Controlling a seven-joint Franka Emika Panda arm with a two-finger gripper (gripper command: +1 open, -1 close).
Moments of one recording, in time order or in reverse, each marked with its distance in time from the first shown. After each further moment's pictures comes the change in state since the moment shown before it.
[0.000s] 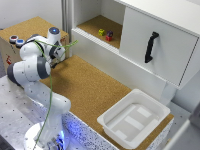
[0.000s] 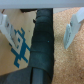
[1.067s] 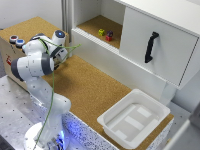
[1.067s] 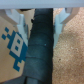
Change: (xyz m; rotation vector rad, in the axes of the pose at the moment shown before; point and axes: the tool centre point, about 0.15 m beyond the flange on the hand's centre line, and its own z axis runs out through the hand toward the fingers) arm 0.008 0.003 0.011 0.080 -0.041 0.004
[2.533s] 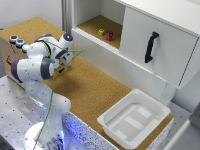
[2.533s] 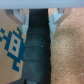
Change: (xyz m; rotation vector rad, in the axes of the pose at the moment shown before) arm -0.002 0.079 -0.039 0.039 -0.043 0.063
